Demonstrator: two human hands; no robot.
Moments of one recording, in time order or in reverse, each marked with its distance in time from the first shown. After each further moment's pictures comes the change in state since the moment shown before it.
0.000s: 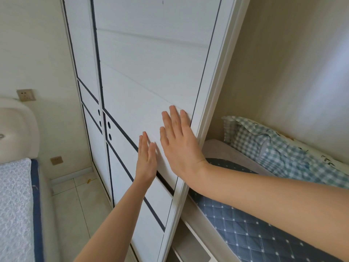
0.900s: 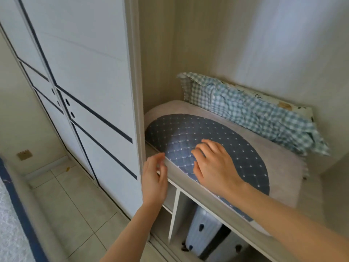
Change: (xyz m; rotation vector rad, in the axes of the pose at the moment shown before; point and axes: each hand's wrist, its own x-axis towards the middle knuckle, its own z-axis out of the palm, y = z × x) left_hand -0.238 0.012 0.083 0.108 -0.078 0.048; right_hand -0.275 0.000 0.055 0.830 -0.112 0.303
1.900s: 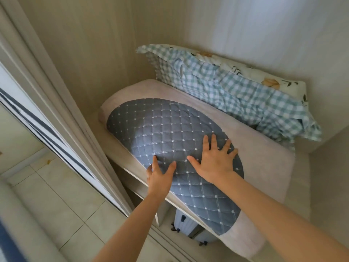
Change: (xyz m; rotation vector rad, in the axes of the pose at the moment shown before) left_hand 0.016 -0.024 0.150 0.073 -0.399 -0.645; right_hand -0.019 0.128 0.122 -0.004 -0.627 0.640
